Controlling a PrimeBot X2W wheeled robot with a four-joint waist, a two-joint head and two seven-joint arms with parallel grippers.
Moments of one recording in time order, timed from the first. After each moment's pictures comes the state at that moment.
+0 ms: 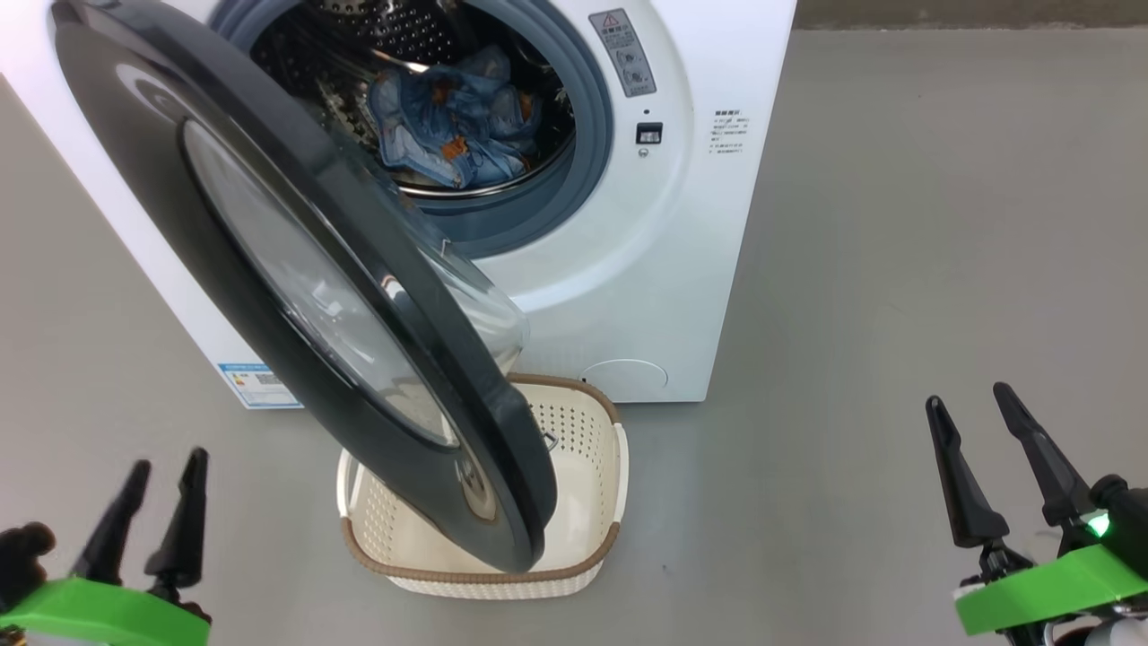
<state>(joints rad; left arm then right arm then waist) -0.20 0.52 -0.35 0.39 -0.99 -0.12 -0.25 0.00 -0.28 0.09 0.06 0.41 0.13 -0.26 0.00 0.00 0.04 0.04</state>
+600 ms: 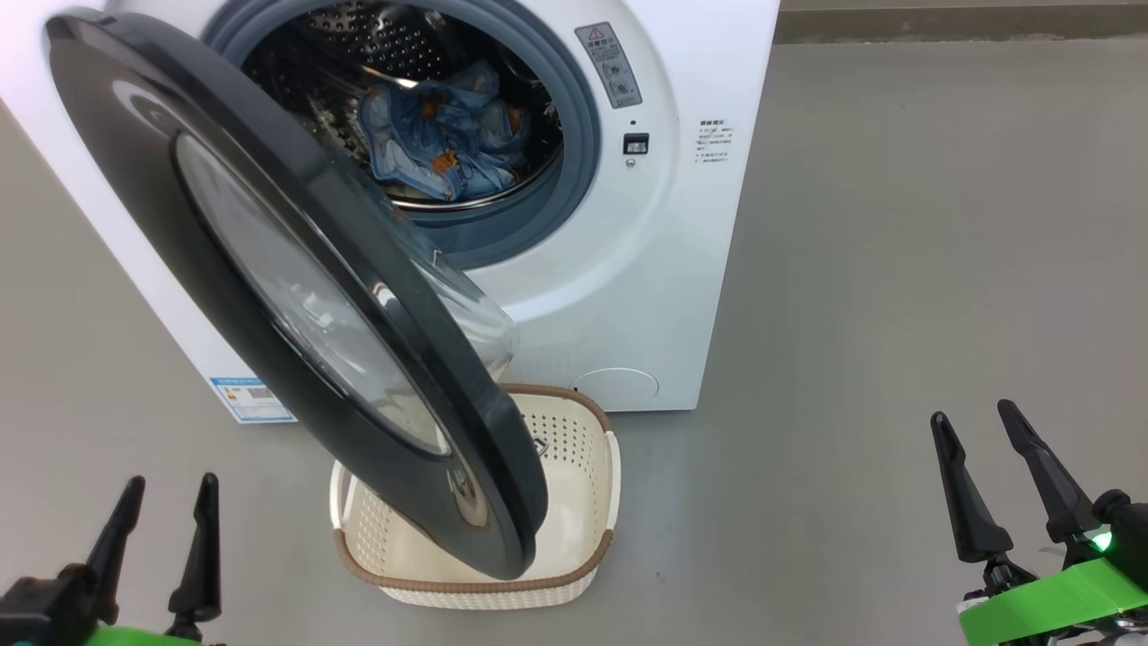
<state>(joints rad) -0.07 0.33 -0.07 0.29 -0.47 -0.13 -0.25 0.03 -0.28 0.08 0.07 0.41 0.13 -0.26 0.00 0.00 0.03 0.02</state>
